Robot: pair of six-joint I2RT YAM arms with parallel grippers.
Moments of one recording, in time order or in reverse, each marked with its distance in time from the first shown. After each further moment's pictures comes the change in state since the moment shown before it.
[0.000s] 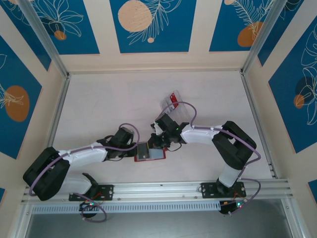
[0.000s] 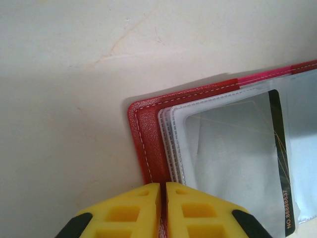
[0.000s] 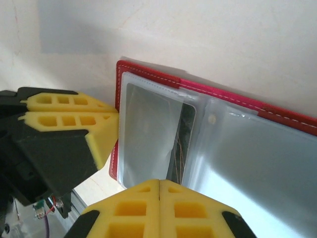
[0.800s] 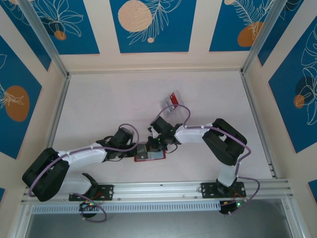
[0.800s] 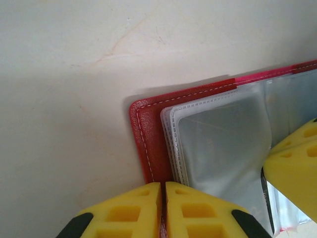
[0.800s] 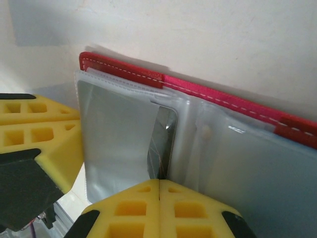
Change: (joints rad) left arm 0.000 -0.010 -0.013 0.012 0.000 0.000; right arm 0.041 0.100 0.040 0.006 0.012 0.033
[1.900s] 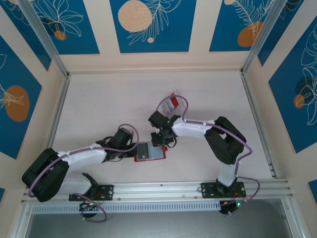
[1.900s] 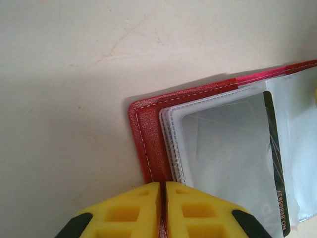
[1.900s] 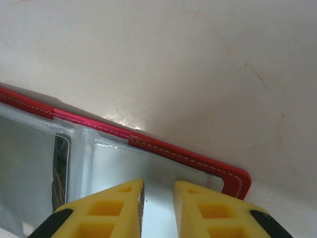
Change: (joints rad) left arm 0.000 -0.005 -0.009 0.014 0.000 0.000; right arm -0.023 0.017 0.185 -0.398 0.336 -0.229
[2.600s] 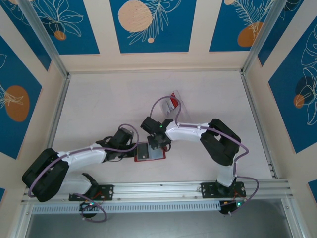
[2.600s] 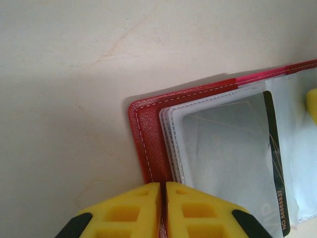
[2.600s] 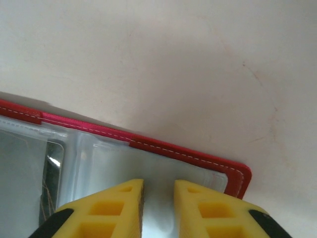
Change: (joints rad) left arm 0.000 -0.001 0.000 0.000 0.000 0.000; right arm 0.113 0.040 0.049 -0.052 0.209 0.064
